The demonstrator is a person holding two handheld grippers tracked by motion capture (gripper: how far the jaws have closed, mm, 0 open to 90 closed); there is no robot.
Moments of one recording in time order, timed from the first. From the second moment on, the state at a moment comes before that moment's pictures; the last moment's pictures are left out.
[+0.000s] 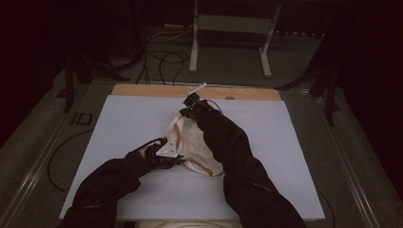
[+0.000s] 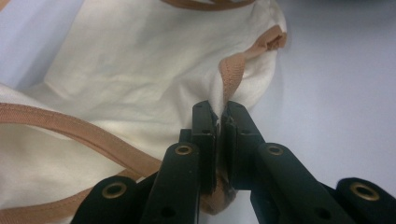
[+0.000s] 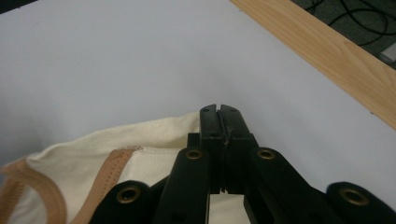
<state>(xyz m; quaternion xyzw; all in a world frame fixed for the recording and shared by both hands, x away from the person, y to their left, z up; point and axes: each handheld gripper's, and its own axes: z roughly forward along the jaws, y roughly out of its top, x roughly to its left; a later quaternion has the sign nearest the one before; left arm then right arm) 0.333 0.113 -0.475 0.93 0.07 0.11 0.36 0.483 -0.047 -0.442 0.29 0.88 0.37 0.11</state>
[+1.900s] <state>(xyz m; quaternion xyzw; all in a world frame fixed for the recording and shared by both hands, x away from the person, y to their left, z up) 0.342 0.042 -0.459 0.94 0.00 0.09 0.33 0.472 -0.147 -0.442 0.35 0.85 0.38 0.13</state>
